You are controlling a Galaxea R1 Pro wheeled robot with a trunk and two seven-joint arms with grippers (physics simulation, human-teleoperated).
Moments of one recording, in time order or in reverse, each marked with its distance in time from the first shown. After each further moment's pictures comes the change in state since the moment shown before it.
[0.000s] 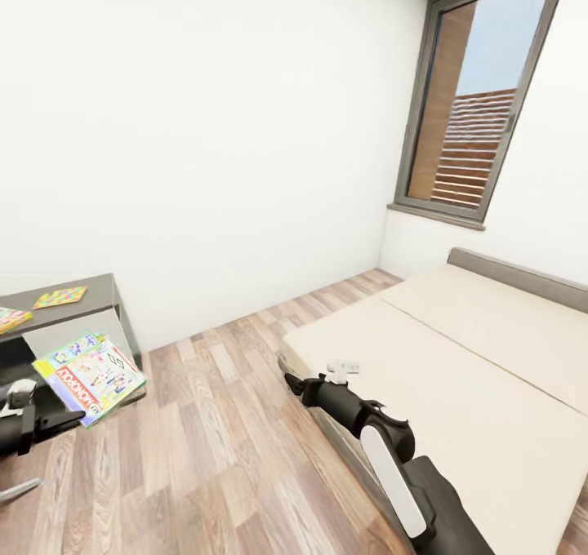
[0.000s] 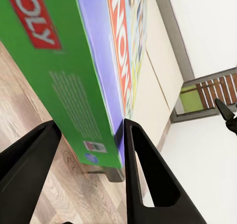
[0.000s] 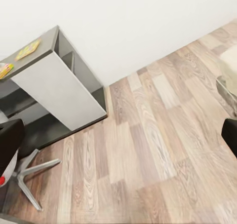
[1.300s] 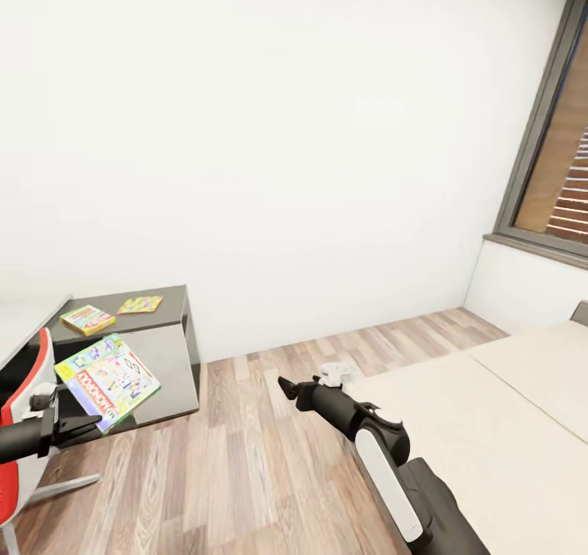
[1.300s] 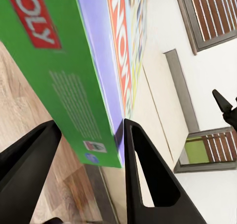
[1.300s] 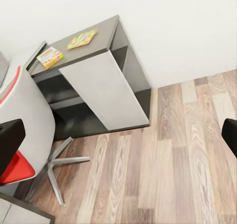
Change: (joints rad) left arm 0.000 -0.042 -0.044 0.000 -0.001 0.006 0.000; right arm 0.000 0.000 0.037 0.001 0.002 0.001 0.000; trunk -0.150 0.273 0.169
